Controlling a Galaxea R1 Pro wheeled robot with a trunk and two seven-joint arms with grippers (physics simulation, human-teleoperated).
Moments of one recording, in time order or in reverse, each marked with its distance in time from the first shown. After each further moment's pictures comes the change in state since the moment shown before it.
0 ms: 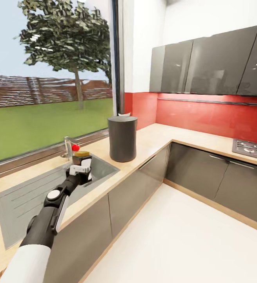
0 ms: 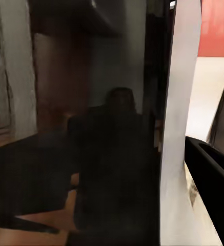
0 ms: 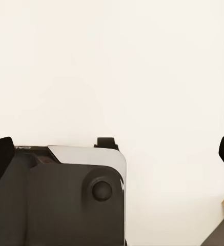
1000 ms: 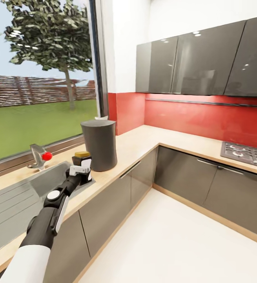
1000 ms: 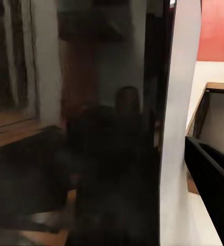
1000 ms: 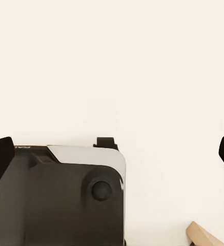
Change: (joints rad) left arm 0.003 0.001 0.000 0.000 0.000 -0.001 0.000; right arm 0.000 -0.001 0.000 0.001 0.002 0.000 0.000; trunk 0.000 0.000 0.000
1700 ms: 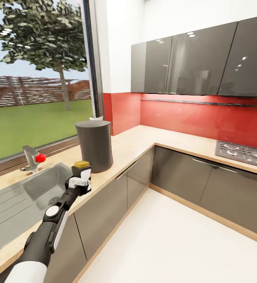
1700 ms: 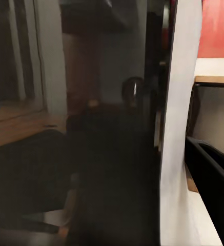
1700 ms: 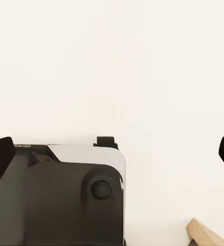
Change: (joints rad) left arm 0.100 0.004 0.008 0.046 -0.003 -0.172 -0.001; right arm 0.000 0.001 0.004 0.003 0.001 0.000 0.000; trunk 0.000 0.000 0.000
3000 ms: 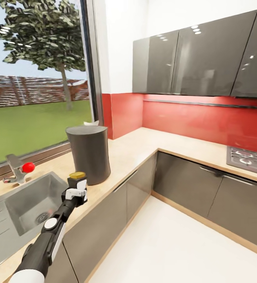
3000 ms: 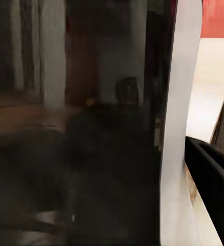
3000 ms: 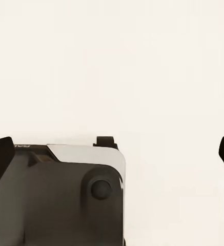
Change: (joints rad) left arm 0.039 0.004 0.048 0.127 -0.005 -0.090 0.046; right arm 0.000 0.000 -0.001 0.000 0.001 0.000 -0.002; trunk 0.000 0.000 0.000
